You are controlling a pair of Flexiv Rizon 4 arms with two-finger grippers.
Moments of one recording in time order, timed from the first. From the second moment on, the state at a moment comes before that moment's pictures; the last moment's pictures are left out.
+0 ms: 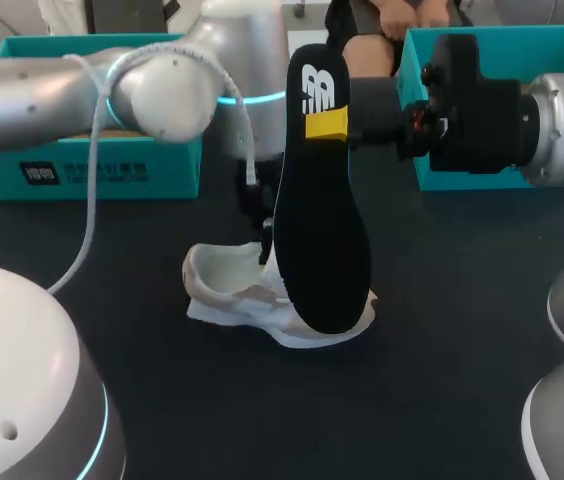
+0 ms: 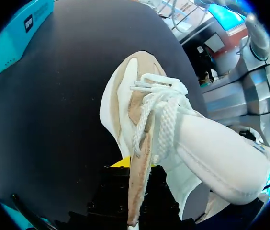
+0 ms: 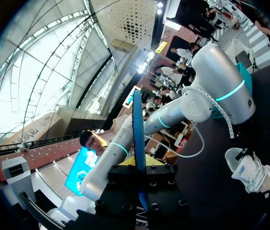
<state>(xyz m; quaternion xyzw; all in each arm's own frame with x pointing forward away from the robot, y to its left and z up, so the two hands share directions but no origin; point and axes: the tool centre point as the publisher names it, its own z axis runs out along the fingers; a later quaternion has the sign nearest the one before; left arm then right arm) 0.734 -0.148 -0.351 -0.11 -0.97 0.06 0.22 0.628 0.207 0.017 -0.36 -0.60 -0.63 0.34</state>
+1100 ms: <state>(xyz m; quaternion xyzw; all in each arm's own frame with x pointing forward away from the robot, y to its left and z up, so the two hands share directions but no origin) 0.756 -0.169 -0.346 -0.46 -0.84 0.01 0.27 0.628 0.207 0.017 -0.36 -0.60 -0.63 0.34</state>
